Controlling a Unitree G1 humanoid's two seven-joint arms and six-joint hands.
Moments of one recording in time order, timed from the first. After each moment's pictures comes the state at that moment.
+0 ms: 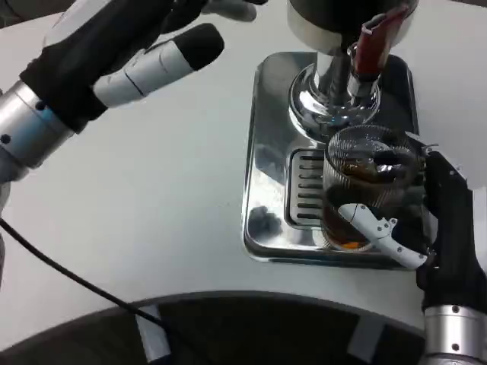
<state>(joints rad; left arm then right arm) -0.74 0.55 0.15 0.14 -0.16 -0.38 -0.68 -0.14 0.00 0.05 -0.05 -0.41 -0.23 -0.41</state>
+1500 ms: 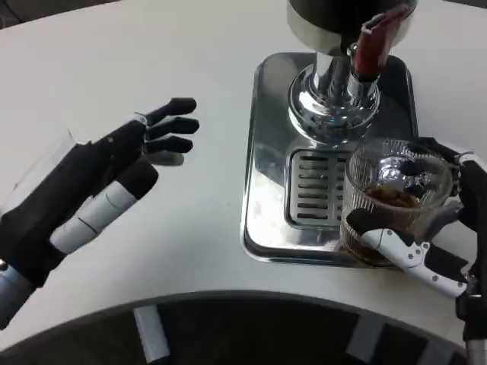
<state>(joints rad) -0.17 0.52 0.21 -0.12 -0.18 -0.31 -0.51 0.07 -0.05 0.03 -0.32 -0.44 -0.23 -0.34</state>
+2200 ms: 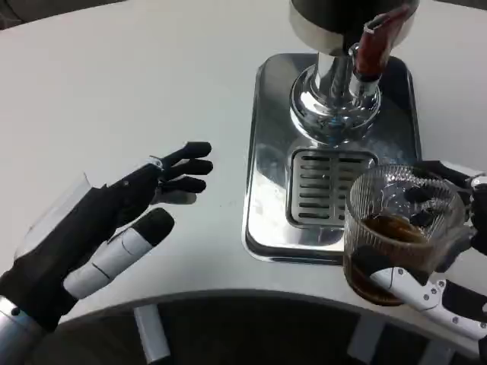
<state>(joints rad) -0.04 0.48 0.19 -0.22 -0.14 -0.34 -0.51 0.28 -0.04 0.05 -0.55 -0.44 -0.23 -0.25</state>
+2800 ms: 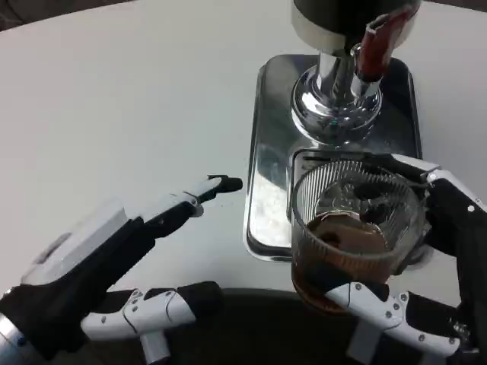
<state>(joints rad) 0.07 0.59 0.20 -0.38 0.05 -0.37 -0.51 0.34 -0.01 0.20 -0.66 -0.47 -0.25 -0.21</state>
